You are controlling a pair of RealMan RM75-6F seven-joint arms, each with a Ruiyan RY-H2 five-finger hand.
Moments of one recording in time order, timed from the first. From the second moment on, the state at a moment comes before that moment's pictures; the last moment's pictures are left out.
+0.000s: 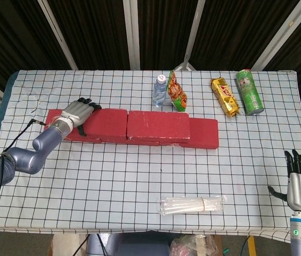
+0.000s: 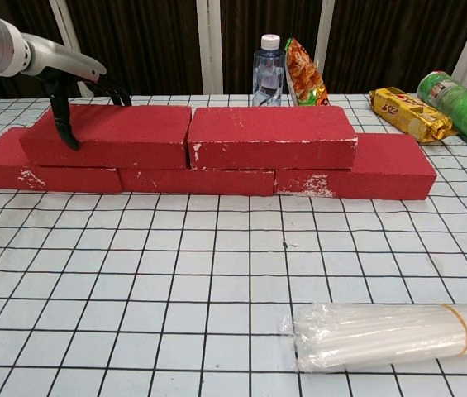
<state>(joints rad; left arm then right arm) -1.22 -1.27 0.05 -1.22 0.76 0.41 0.21 0.07 -1.24 0.16 -1.66 -1.24 1.48 -0.26</state>
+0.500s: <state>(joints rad) -1.24 -1.27 0.06 -1.22 0.73 0.42 0.22 0.07 -1.24 0.16 -1.66 -1.23 1.48 -0.26</state>
